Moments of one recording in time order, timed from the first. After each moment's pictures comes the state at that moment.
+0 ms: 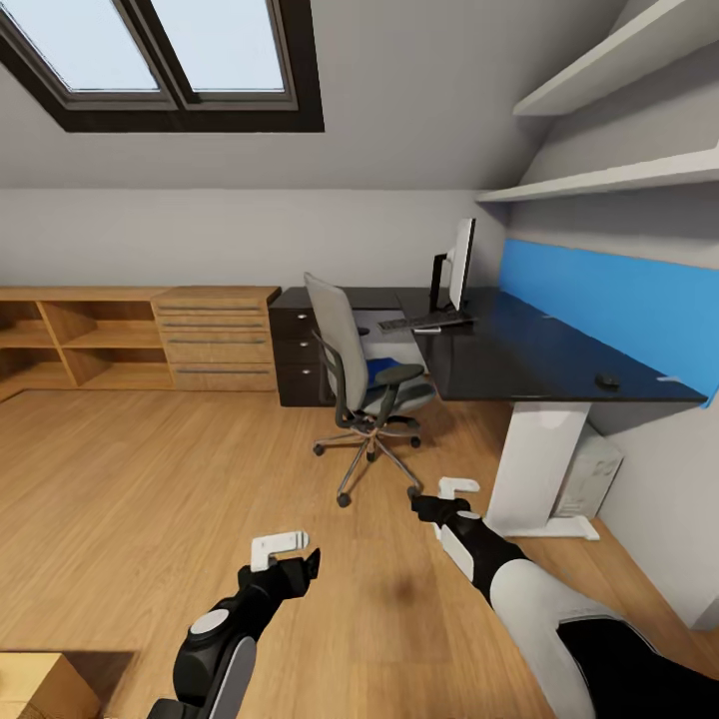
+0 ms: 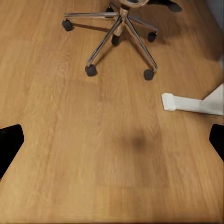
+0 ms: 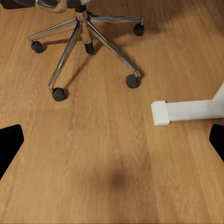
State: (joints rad) left arm -0.10 -0.15 -0.17 -1.61 0.20 0.61 0.20; right arm -0.88 0.11 0.05 -0.23 -0.12 0.04 -0.11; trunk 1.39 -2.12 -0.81
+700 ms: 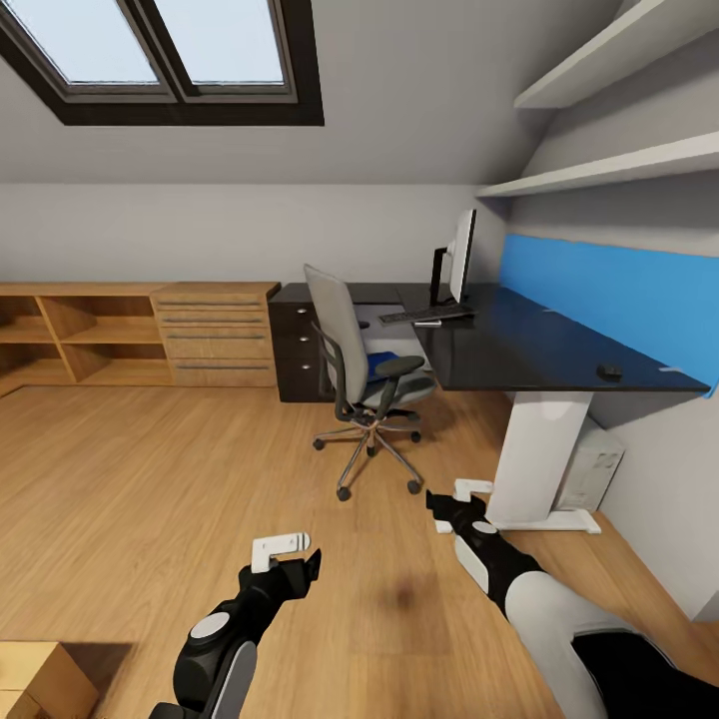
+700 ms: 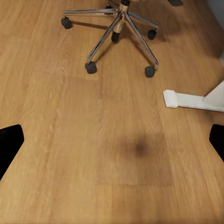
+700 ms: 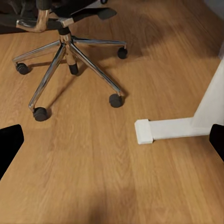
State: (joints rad) left arm -0.09 -0.15 -0.19 -1.62 0.20 0.60 0.20; right arm -0.85 0.06 0.05 -0.24 -0.11 -0.12 -0.11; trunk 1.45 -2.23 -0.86
